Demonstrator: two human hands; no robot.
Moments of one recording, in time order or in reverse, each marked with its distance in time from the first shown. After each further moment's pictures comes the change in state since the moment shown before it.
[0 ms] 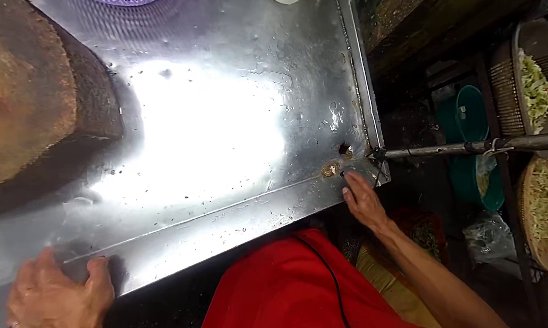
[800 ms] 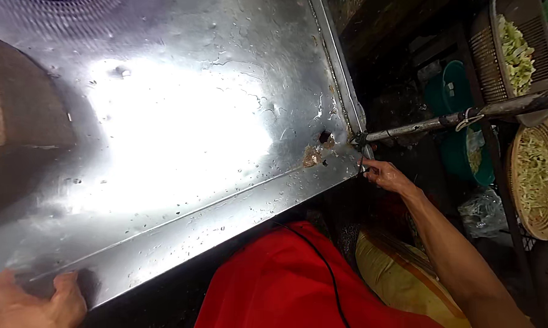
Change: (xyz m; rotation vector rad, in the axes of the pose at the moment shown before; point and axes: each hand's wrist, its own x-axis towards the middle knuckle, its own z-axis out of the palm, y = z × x) left_hand 0.000 0.008 -0.006 0.047 -0.050 -0.074; right_hand 0.005 0.128 -0.064 0.209 -0.448 0.361
